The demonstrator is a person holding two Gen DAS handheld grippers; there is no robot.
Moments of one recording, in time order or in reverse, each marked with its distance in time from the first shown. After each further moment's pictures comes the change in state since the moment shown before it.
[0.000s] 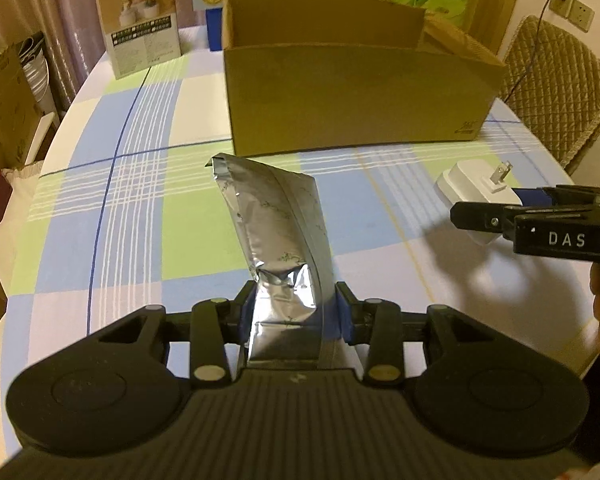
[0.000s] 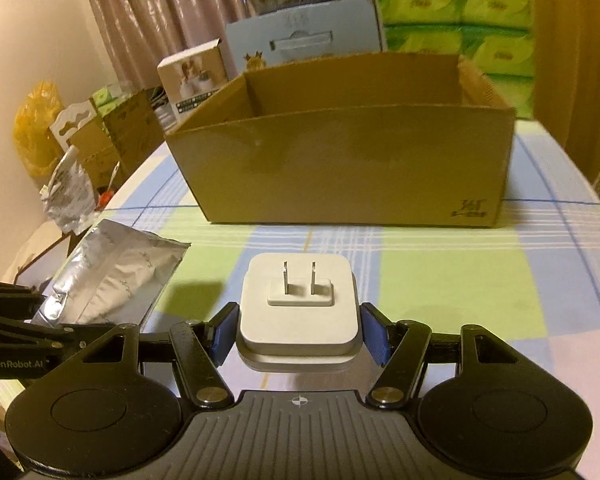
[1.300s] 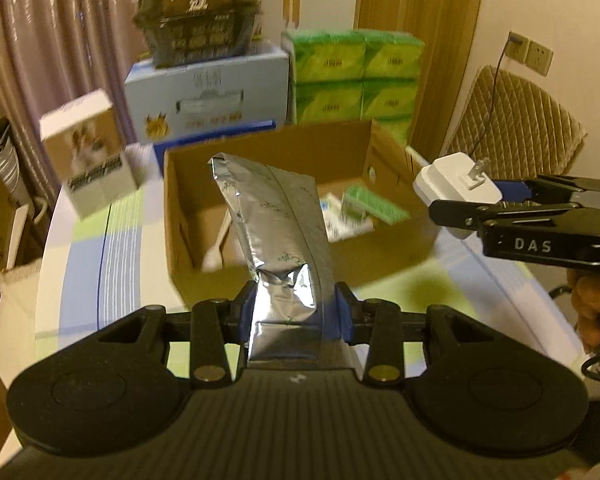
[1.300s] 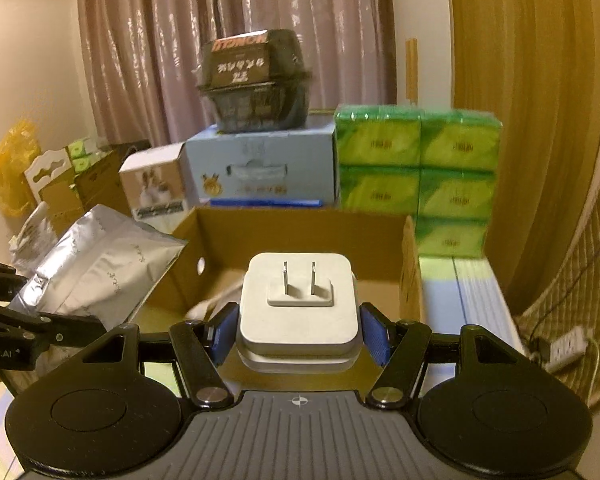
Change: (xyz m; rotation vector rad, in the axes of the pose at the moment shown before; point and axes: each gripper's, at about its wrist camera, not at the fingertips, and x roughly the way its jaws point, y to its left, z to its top) left arm -0.041 -0.042 0.154 0.115 -0.142 -0.071; right arm -0.037 -0.029 0.141 -0.088 -0.178 -0.112
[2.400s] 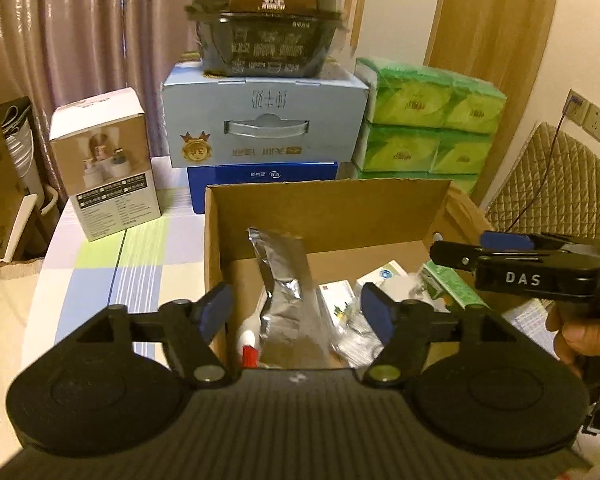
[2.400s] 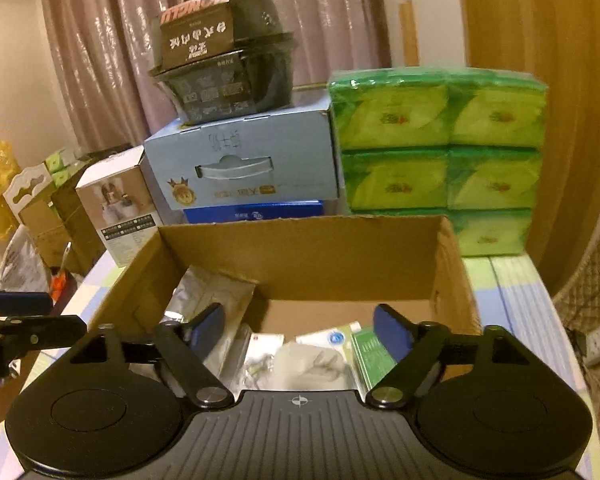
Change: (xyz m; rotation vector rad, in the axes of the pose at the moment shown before) left arm 0.064 0.067 0.039 -0.146 -0.074 0.039; right arm 0.103 -0.019 0.027 0.096 0.057 0.015
